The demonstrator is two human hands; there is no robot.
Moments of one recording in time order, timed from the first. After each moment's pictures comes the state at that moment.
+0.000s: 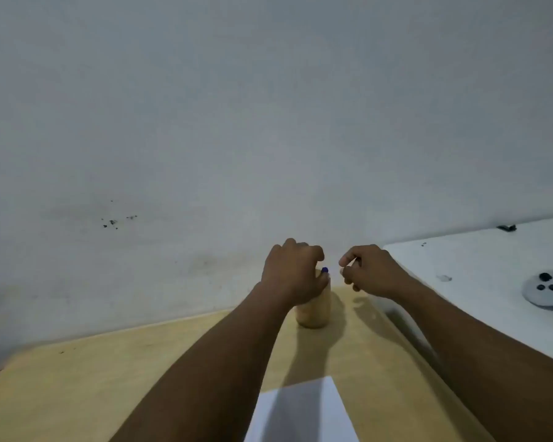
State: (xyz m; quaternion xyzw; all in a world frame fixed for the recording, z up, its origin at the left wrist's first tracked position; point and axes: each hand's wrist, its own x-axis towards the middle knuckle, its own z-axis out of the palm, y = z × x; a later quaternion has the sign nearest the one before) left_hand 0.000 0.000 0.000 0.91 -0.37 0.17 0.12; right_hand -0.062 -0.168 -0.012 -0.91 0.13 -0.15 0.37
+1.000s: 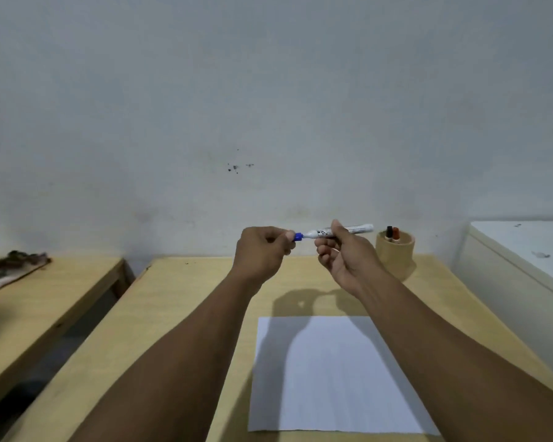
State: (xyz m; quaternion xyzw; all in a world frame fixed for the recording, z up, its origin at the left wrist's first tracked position) left_hand -0.065 0.234 -0.023 0.79 -0.10 0.08 0.60; right_hand -0.077 0.064 -0.025 -0.46 0.11 -0.05 0.88
